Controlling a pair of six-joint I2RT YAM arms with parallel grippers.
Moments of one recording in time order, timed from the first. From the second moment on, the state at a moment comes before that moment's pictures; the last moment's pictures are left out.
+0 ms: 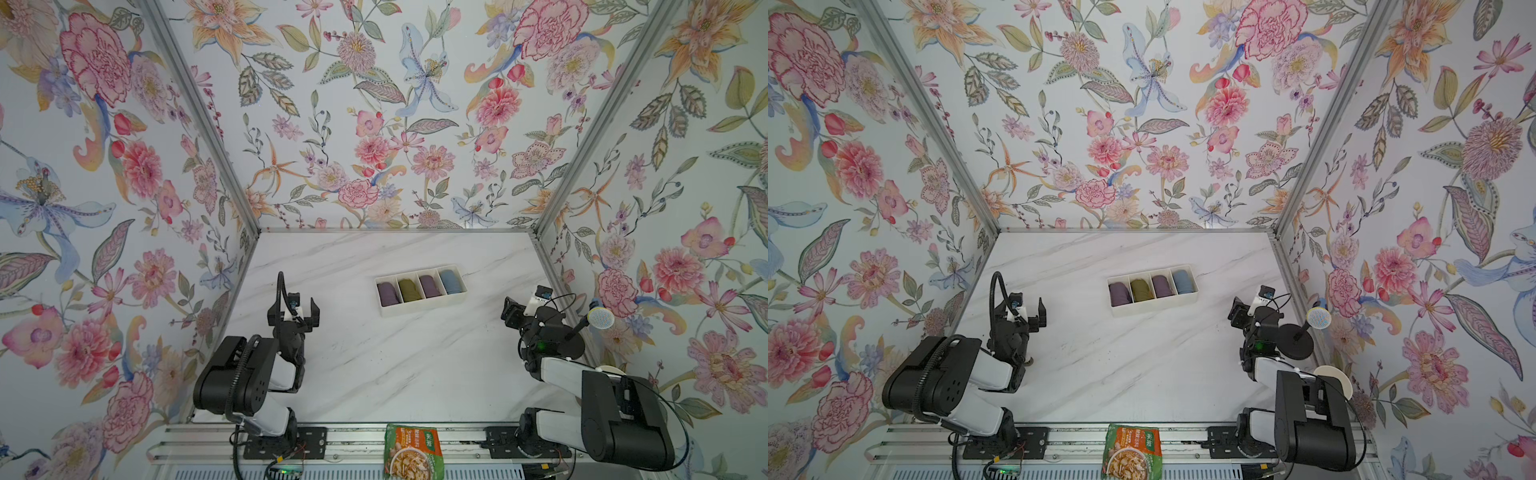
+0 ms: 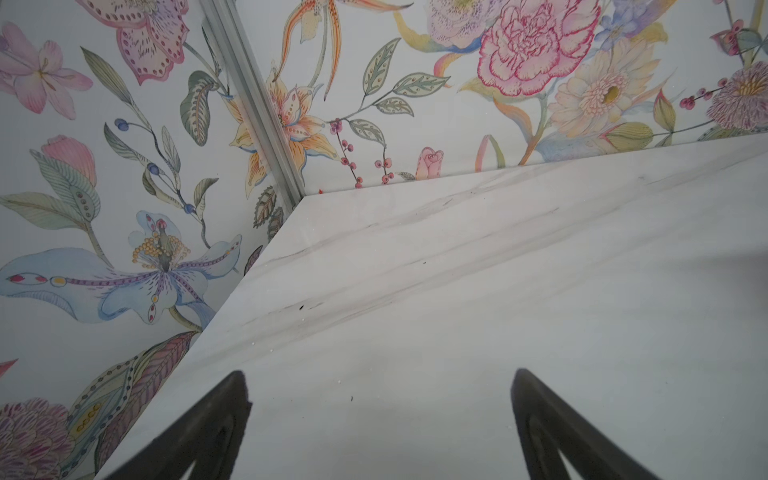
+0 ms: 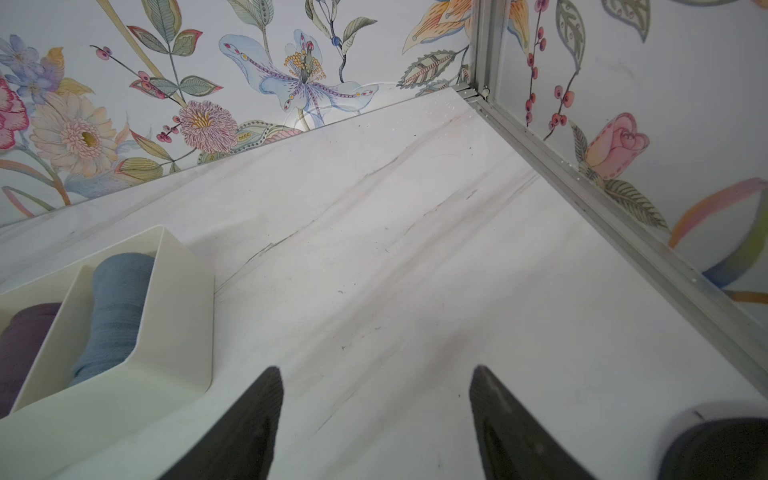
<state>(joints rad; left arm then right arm) -0.08 1.57 0.14 1.34 -0.24 0.18 -0.09 1.30 0.26 0.70 0.00 0.20</state>
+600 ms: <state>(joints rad) -0.08 1.57 0.14 1.37 -0.21 0.19 -0.06 1.48 0.25 1.02 -0.04 0.05</state>
